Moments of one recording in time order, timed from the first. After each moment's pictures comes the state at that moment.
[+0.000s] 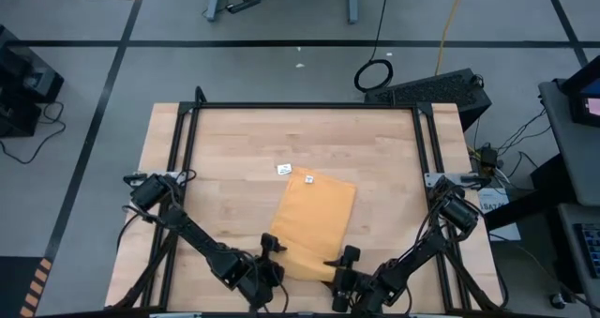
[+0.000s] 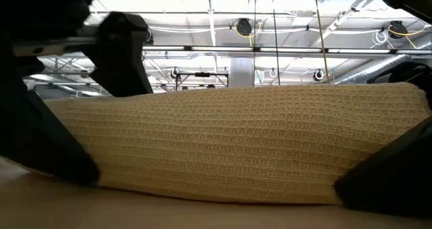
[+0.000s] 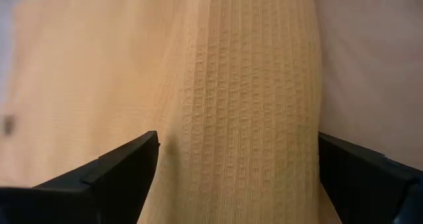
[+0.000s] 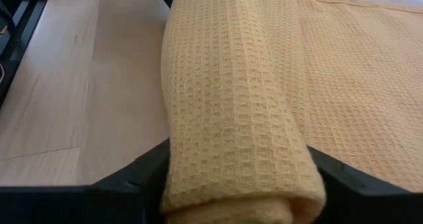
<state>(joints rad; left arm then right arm) -0.72 2.01 1.24 -0.36 -0.60 -0.25 0.84 2.17 1.16 0.03 0.87 0.83</state>
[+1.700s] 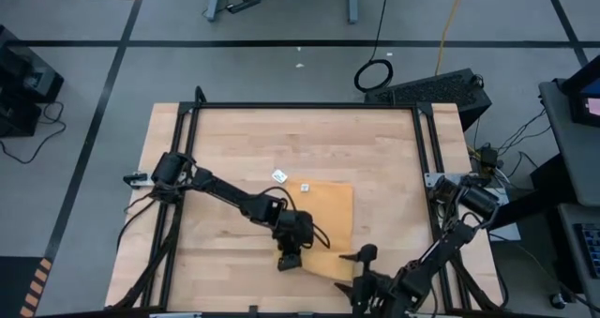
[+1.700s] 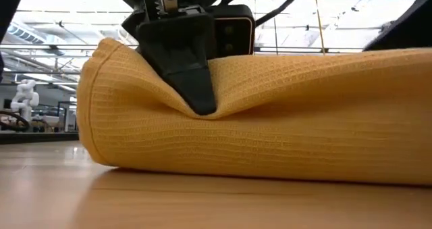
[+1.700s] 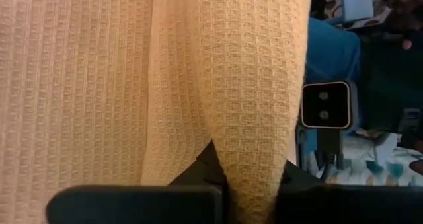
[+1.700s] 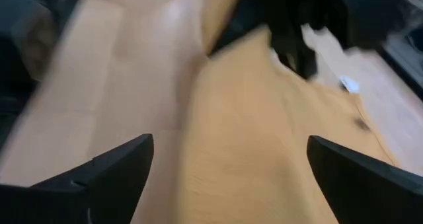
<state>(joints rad) -0.27 2.01 1.23 -0.10 0.55 -0.55 0.94 1.98 1.16 -0.26 1.02 0.64</state>
